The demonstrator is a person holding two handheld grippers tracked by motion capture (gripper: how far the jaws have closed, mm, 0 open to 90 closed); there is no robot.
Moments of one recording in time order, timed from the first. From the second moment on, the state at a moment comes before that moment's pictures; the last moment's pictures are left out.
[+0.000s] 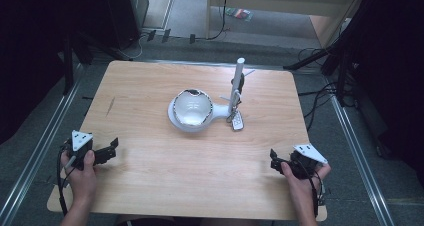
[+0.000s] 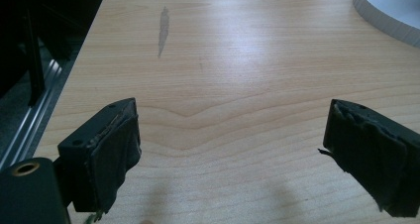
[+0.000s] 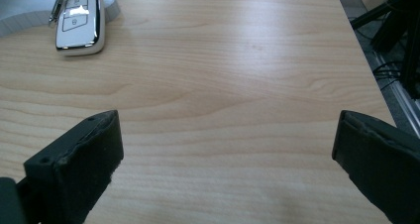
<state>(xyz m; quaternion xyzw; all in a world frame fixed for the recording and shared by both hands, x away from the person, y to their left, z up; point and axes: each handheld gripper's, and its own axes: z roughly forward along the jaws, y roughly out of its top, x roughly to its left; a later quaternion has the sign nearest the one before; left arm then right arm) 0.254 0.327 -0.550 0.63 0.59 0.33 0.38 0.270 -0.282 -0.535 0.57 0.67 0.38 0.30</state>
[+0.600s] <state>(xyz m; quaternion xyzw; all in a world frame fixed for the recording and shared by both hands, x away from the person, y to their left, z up) 0.253 0.326 -0.550 0.64 0.59 0.33 0.38 0.243 -0.321 -0.545 0.58 0.65 0.37 0.30</state>
